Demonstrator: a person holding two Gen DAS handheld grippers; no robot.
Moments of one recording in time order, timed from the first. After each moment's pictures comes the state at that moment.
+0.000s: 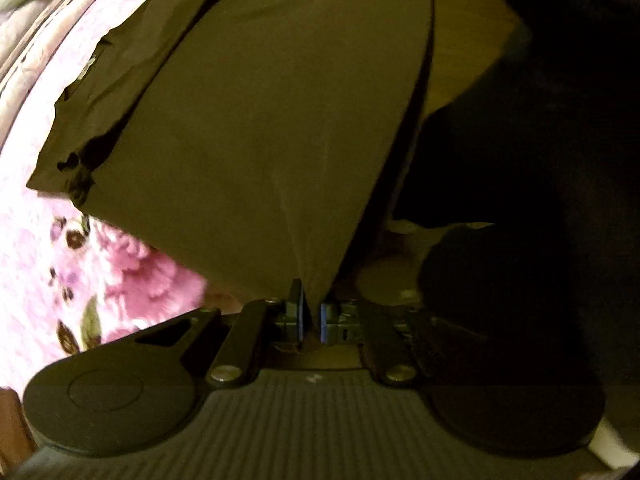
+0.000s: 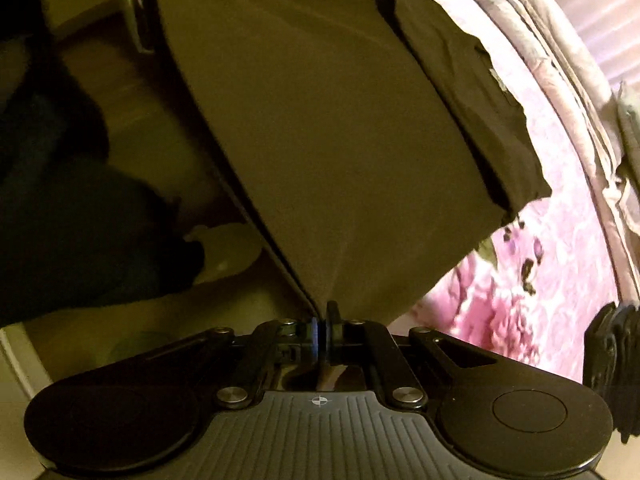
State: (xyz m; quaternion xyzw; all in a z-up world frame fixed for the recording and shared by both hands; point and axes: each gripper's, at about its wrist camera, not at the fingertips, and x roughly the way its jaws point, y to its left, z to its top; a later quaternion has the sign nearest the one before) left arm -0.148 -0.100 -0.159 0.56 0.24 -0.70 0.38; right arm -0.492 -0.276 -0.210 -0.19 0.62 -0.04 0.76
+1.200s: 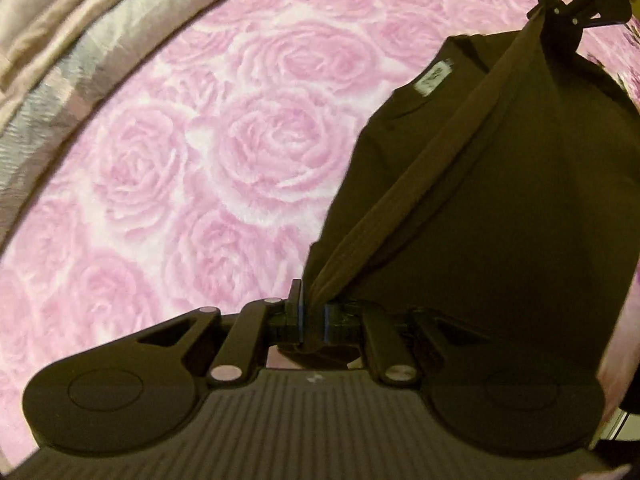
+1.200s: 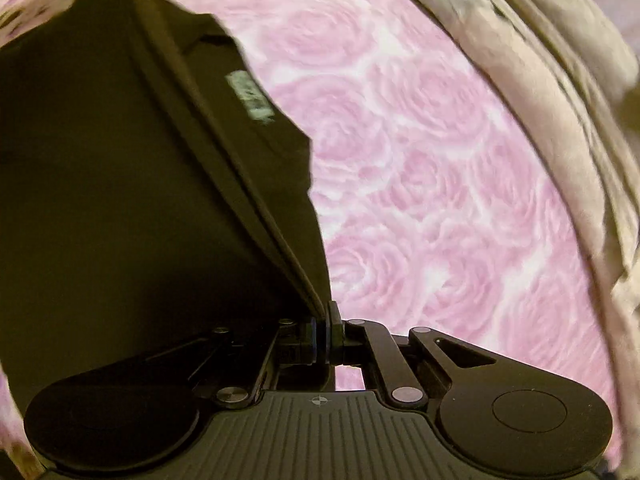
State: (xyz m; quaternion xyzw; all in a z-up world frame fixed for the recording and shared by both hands) left arm 0.139 -0.548 -0.259 0.49 0.39 -0.59 0.51; right arm -0.155 -0.744 -0.297 -0.11 0.64 -0.02 0.76
